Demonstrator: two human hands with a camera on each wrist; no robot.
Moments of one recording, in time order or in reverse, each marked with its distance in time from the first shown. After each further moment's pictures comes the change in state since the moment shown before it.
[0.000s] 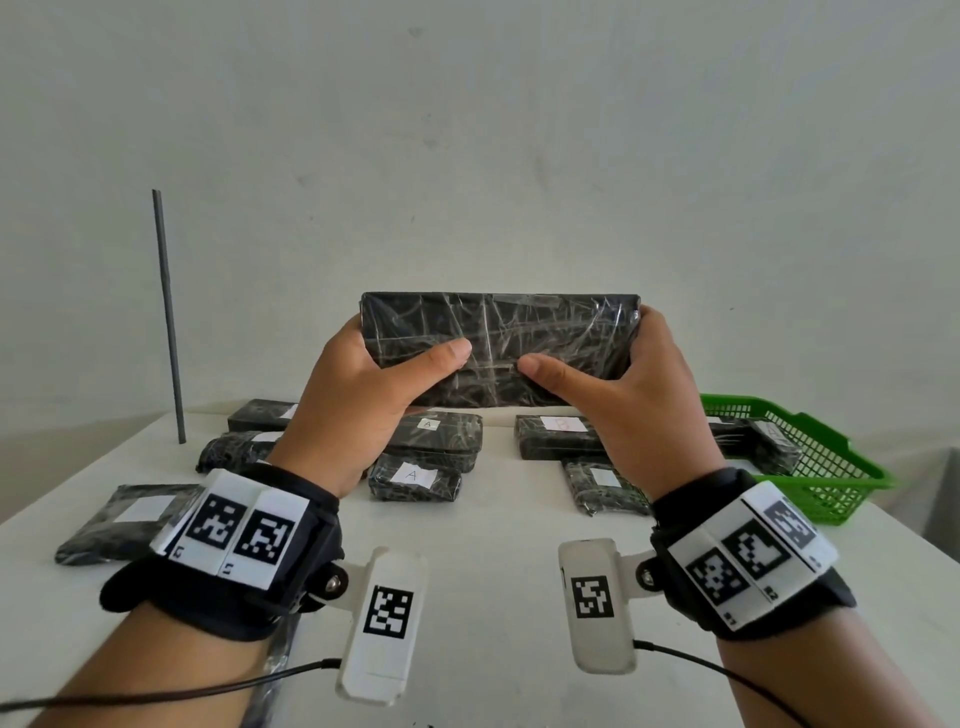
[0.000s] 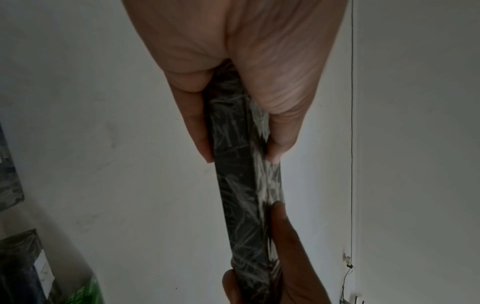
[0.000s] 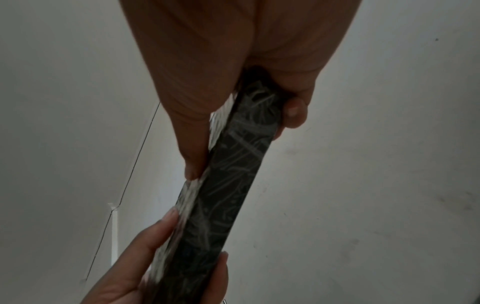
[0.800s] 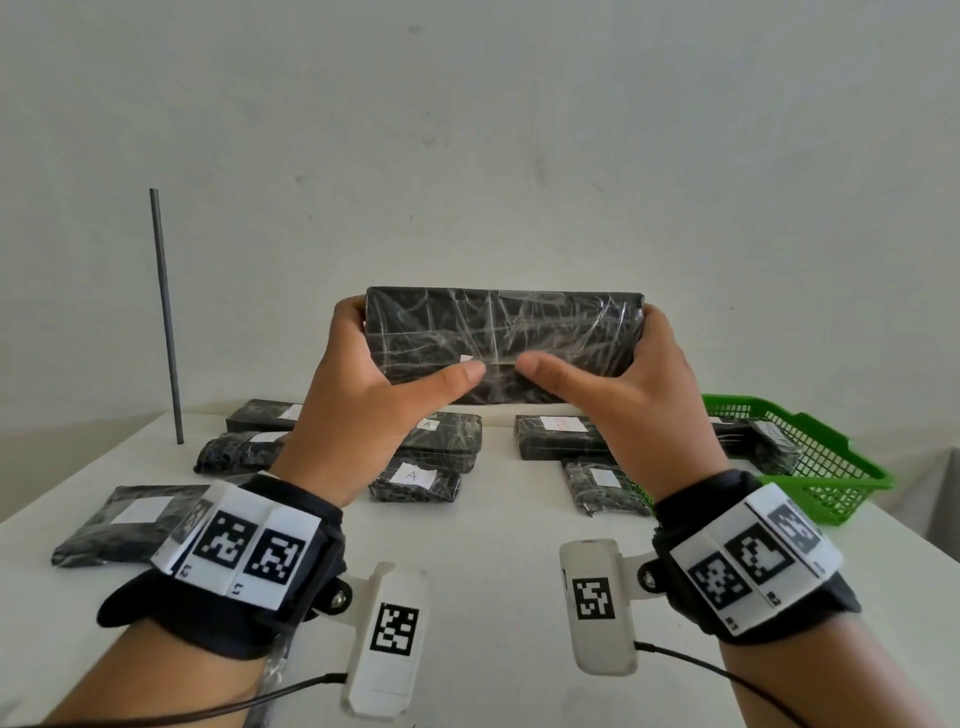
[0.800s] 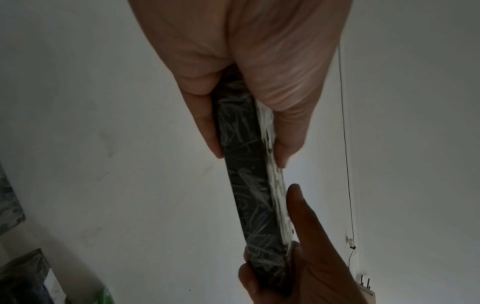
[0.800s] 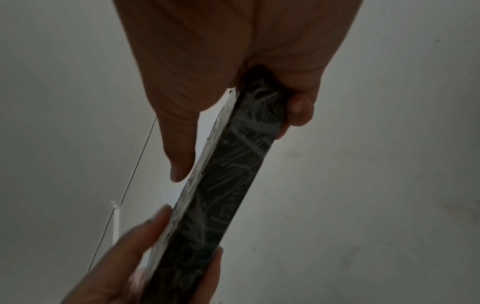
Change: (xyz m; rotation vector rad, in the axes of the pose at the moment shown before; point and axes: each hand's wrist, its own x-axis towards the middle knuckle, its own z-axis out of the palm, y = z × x) left_hand -0.006 -0.004 0.000 0.119 0.053 0.047; right_hand 0.001 0.003 0.000 0.021 -0.009 0.006
